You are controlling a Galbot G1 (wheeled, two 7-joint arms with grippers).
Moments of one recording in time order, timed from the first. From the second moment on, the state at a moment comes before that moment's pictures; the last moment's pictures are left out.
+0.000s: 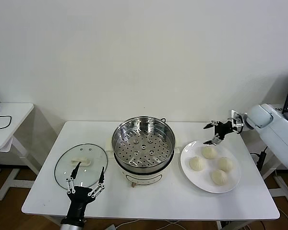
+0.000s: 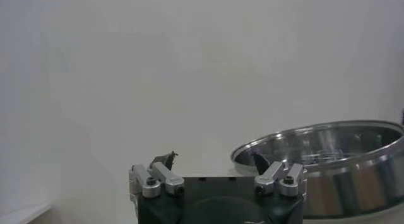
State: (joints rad) left arm 1.78 -1.42 -0.51 -2.16 0.15 -0.24 -0.06; right arm 0.02 0.78 -0.58 0.88 0.01 0.02 -1.20
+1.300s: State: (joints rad) left arm 1.77 -1.42 -0.53 -2.15 0.14 -0.24 -0.07; right arm -0.01 0.92 -0.65 0.72 -0.22 0.10 -1.12
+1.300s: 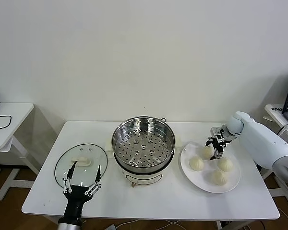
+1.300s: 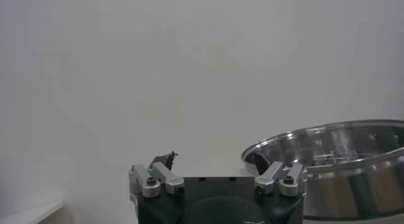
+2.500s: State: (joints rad) left arm 1.78 -1.42 -0.51 -2.19 0.14 -0.23 -0.08; right arm 0.45 1.10 -0.93 1.10 -0.24 0.63 -1.20
